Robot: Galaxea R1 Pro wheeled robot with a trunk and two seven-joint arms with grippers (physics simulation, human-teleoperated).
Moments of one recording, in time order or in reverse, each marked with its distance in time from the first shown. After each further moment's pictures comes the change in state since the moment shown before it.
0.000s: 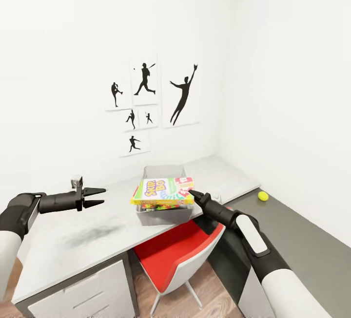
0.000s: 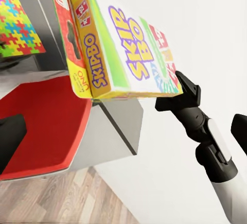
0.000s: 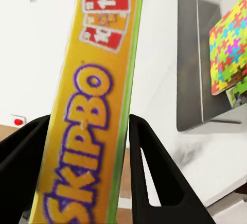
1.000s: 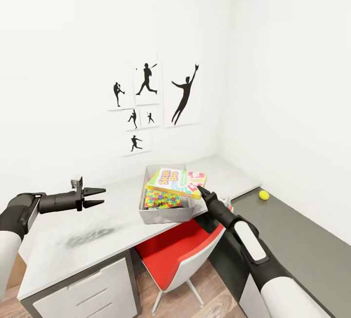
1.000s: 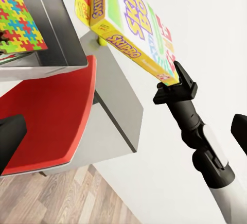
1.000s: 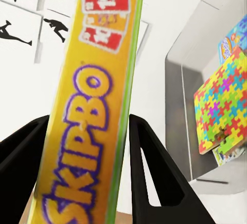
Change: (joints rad) left arm 0.000 0.000 0.000 0.000 0.000 0.000 0.000; right arm 0.039 0.015 0.000 0.002 -0.008 -0.305 0.002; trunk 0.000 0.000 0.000
